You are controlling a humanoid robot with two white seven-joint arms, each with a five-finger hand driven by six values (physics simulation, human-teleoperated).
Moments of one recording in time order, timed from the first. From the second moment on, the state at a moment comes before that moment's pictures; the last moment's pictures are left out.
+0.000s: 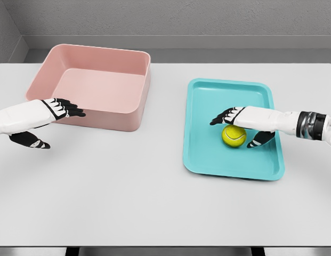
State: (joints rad) left arm -0.53 1.16 -0.78 -1.57 -0.17 -0.61 -0.19; right arm -0.72 -0.86 0.94 -1.33 0.22 -0.61 0.37
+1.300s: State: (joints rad) left arm -0.53 1.16 -0.78 -1.57 -0.17 -0.61 -0.19; right arm -0.73 -0.85 0.93 -1.32 0.21 -0.61 0.39
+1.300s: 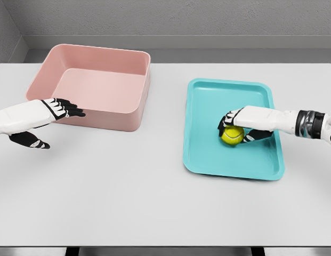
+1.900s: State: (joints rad) left arm -0.53 1.17 -0.78 -1.57 -0.17 -0.61 -0.19; right arm -0.77 -0.81 0.92 -1.39 0.17 -0.61 0.38
